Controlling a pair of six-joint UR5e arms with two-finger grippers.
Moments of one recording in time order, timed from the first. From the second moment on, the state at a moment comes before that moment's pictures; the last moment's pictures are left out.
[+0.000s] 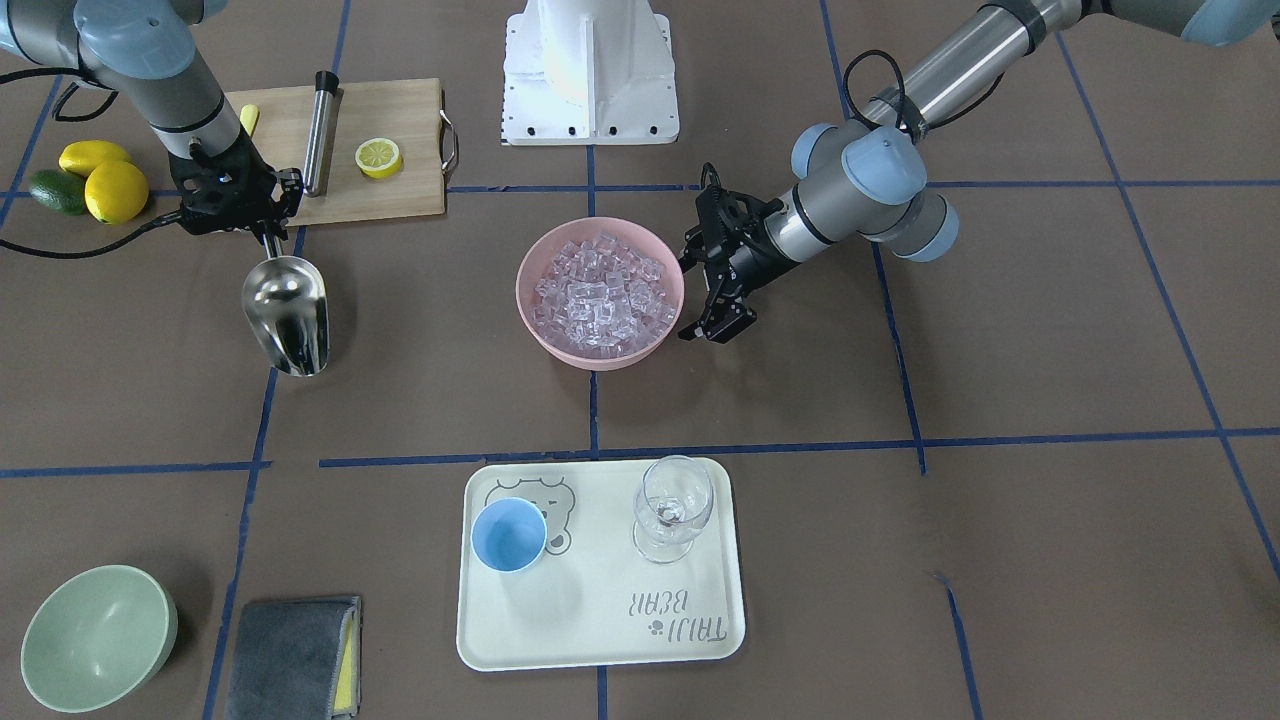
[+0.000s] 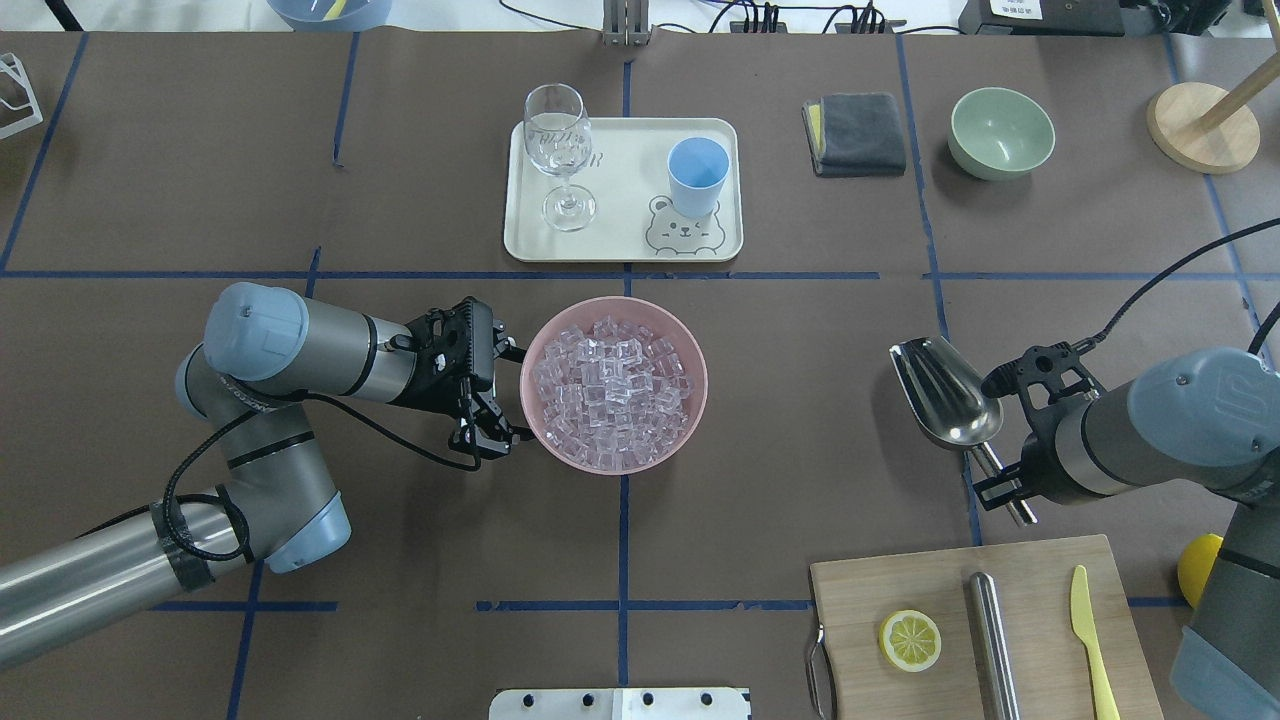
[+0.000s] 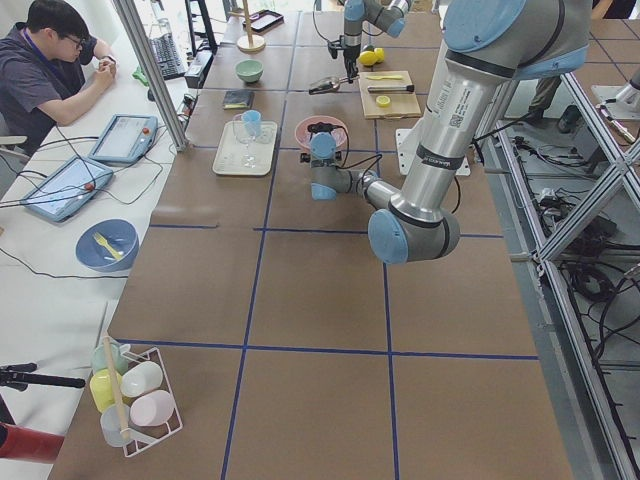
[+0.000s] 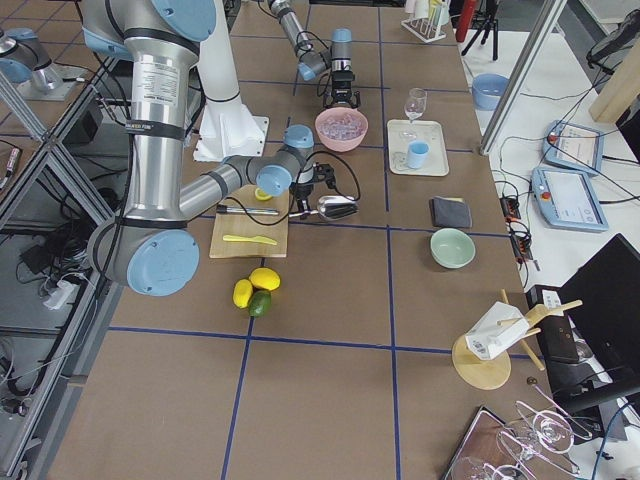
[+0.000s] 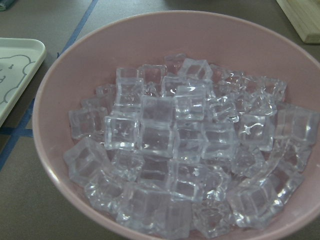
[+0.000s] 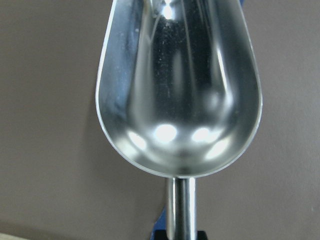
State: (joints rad) left arm -0.56 -2.05 -1.39 -2.75 -2.04 -0.01; right arm 0.55 -1.67 2.07 -1.30 1.92 0.74
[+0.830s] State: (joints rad) left arm -0.56 -2.04 -1.39 -2.75 -2.04 -0.01; right arm 0.54 -1.40 2.18 -1.77 1.95 0.53
